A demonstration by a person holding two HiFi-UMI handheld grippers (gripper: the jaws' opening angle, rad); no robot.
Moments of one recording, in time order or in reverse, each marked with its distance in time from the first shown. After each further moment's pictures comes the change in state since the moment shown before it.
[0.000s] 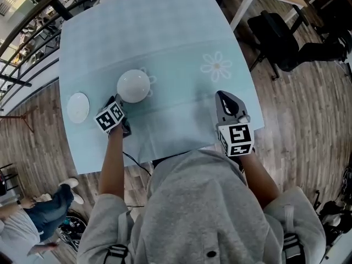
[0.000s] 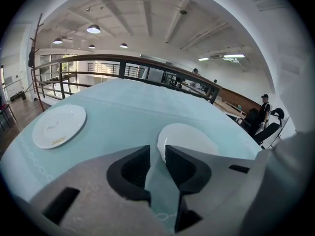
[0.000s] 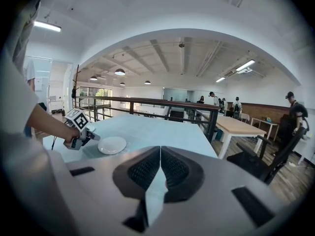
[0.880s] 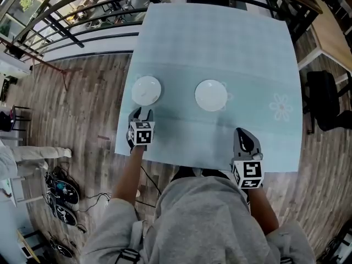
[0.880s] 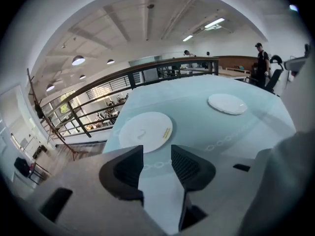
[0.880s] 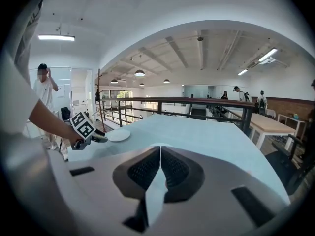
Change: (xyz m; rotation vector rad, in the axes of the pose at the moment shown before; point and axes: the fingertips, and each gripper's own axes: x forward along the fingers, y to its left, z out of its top) left arm -0.104 0.184 -0.028 0.374 0.047 0.181; right arm 0.024 0.205 0.027 -0.029 0.023 0.248
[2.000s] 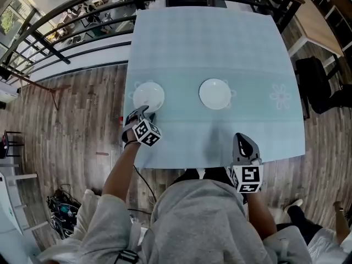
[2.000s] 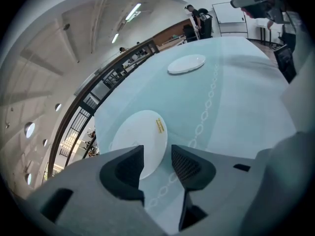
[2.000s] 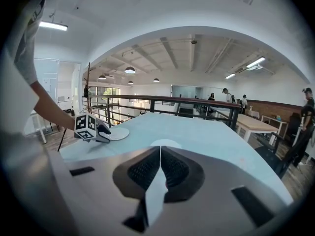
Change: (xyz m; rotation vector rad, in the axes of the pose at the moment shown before) left arm 0.048 0.003 -0.007 0.768 0.045 -0.188; right arm -0.007 0.065 -0.016 0.023 0.020 -0.165
